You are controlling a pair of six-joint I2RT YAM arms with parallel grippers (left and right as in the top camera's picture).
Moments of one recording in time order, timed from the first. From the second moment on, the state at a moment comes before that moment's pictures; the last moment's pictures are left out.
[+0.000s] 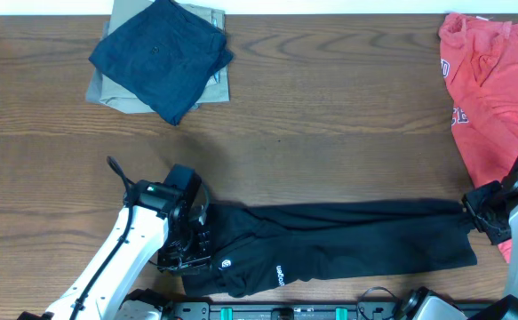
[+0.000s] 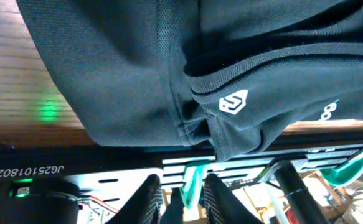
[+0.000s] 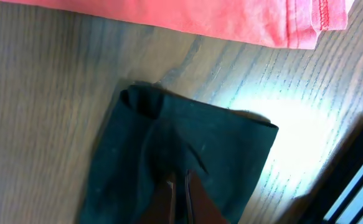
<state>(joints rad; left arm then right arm) -0.33 1.25 0.71 -1.27 0.37 -0.44 -0.55 1.30 0.90 -1.01 0.11 0.65</state>
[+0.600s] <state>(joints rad) -0.33 1.25 0.71 -1.08 0.38 -0.43 -0.55 1.30 0.90 -1.04 0.08 0.62</state>
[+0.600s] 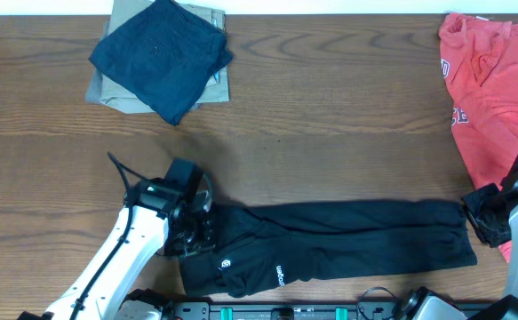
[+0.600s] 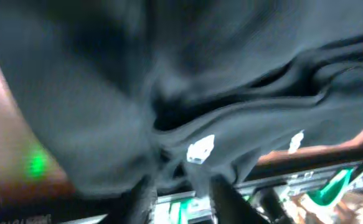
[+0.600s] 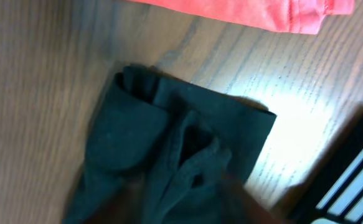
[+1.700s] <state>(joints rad) -0.62 1.27 0.71 -0.83 0.28 -0.46 -0.55 1.30 0.90 -0.98 -0.12 0.43</state>
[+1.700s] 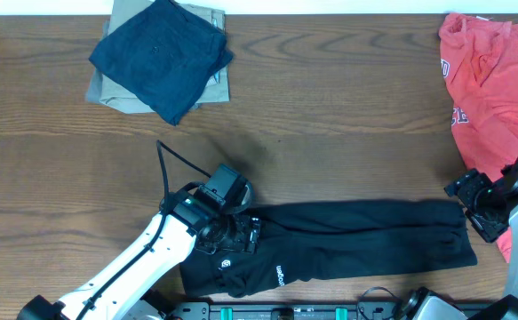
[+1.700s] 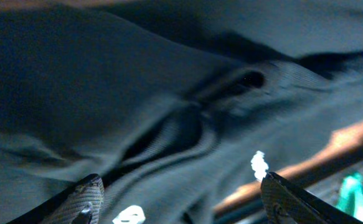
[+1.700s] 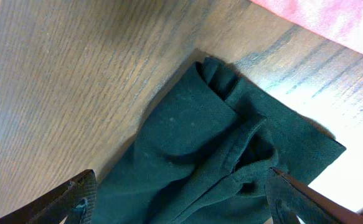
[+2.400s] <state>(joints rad) -0.66 1.44 0.71 -0.77 0.29 -0.43 -0.55 1.30 0.90 -0.98 -0.15 0.40</state>
